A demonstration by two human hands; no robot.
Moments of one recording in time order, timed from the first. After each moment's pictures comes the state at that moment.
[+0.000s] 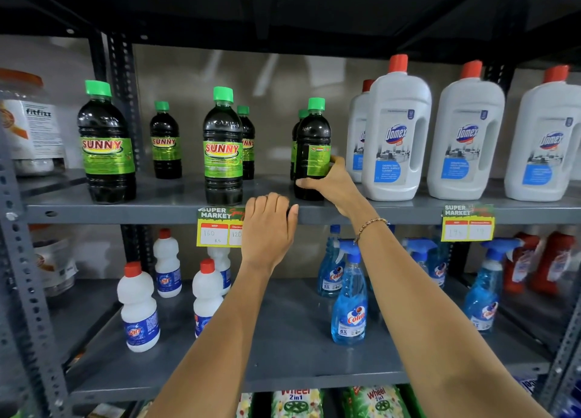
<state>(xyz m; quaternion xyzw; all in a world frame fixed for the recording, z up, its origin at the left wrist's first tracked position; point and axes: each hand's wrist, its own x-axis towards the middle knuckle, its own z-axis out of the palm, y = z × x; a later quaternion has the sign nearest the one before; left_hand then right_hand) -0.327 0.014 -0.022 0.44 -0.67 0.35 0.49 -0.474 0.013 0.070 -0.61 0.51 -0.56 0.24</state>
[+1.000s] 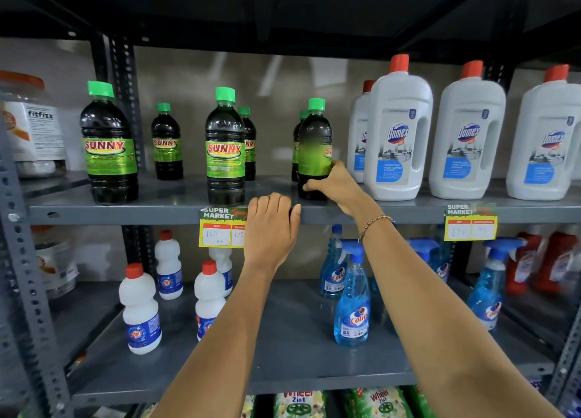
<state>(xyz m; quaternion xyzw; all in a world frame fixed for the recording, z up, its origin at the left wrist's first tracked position) -0.327 0.016 -0.023 0.44 -0.68 0.33 0.49 -0.474 0.009 0.072 -0.60 0.54 -0.53 0.26</state>
